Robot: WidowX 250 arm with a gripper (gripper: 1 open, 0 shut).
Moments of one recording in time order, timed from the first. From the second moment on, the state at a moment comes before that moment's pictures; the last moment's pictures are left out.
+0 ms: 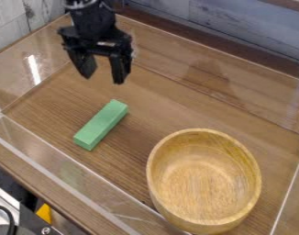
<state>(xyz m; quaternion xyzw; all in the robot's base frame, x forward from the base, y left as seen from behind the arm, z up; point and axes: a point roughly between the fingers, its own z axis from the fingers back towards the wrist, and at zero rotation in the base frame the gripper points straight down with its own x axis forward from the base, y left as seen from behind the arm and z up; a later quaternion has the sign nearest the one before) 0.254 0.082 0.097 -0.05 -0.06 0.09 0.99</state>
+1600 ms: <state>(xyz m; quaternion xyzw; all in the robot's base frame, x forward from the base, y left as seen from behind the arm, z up) 0.303 0.025 0.110 -0.03 -0.07 0.16 0.98</state>
